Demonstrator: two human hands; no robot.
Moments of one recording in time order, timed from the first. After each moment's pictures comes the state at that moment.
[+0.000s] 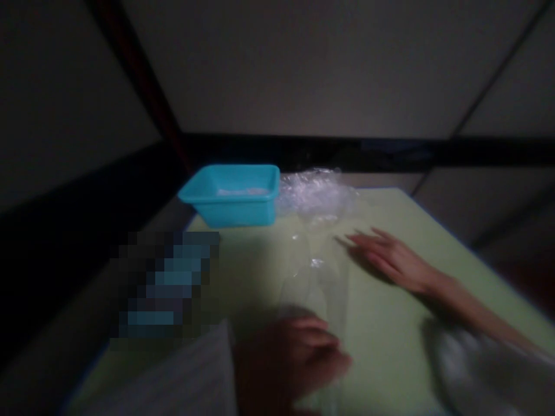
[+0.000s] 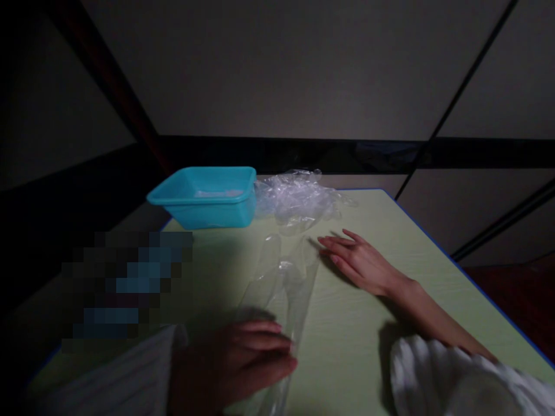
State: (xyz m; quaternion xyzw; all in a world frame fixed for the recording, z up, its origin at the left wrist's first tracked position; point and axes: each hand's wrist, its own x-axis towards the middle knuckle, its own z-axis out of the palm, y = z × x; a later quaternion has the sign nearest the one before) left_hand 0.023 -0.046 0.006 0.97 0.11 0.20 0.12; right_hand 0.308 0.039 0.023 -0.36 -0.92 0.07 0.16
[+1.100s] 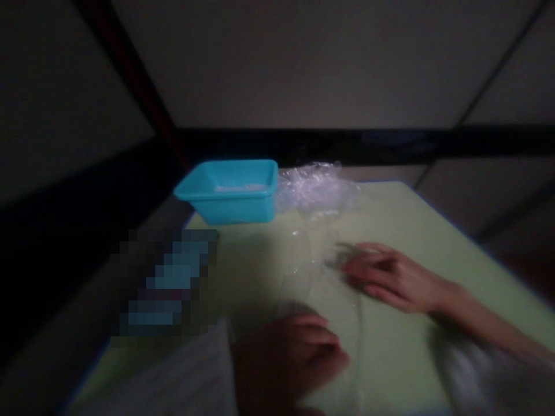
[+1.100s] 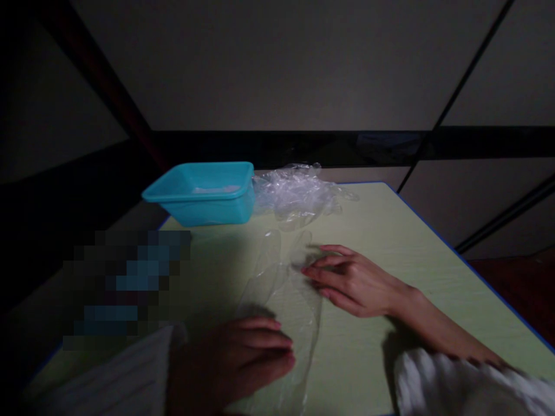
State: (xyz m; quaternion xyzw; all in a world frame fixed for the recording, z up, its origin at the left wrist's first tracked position) left_hand 0.022 -0.050 0.007 0.97 0.12 0.19 0.12; right_hand 0.288 0.015 0.033 -0.18 -0.97 0.03 0.16
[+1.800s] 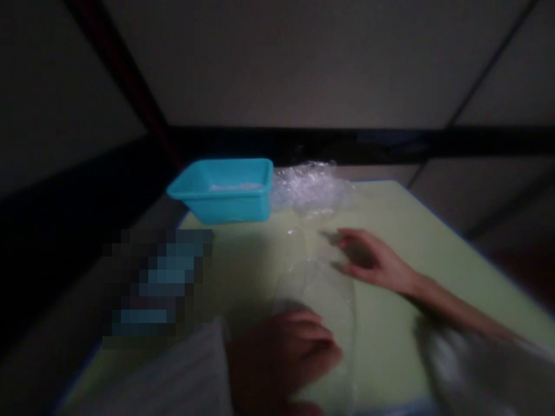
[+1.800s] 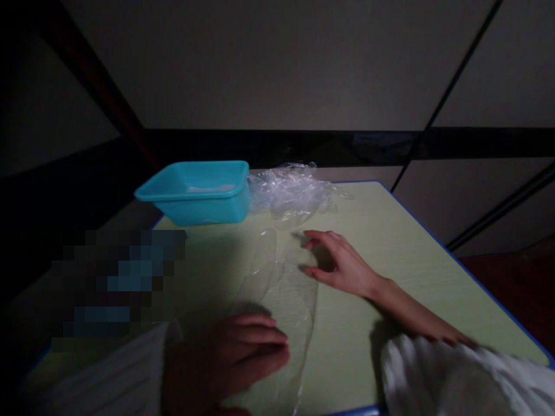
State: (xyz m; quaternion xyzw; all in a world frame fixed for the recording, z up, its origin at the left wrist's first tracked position) left_hand 0.023 -0.048 0.008 0.96 0.11 0.25 0.09; right_hand 0.279 0.028 0.010 -0.38 -0.86 0.14 0.30
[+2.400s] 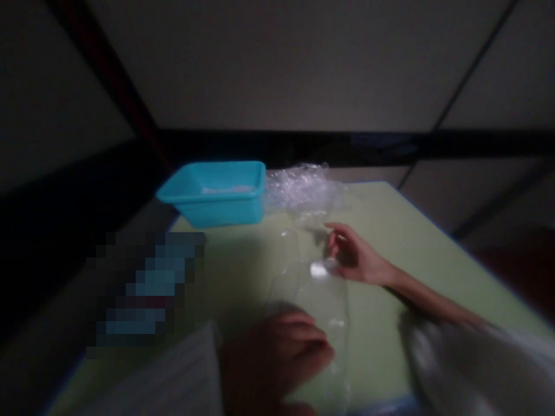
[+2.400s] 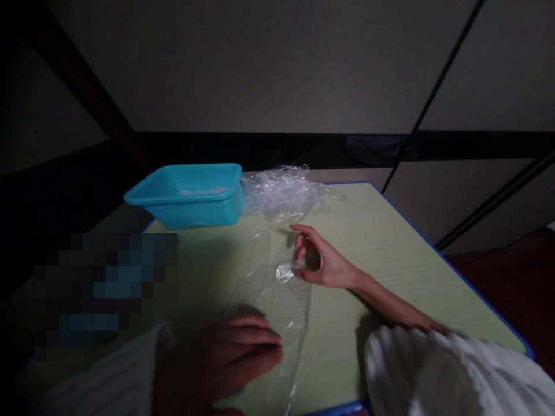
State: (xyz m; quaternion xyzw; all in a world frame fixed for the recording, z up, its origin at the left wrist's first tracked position) left_hand 0.020 -0.047 0.017 0.97 0.10 0.20 0.12; right_hand 0.264 0.042 -0.009 -0.26 -0.76 0.45 0.39
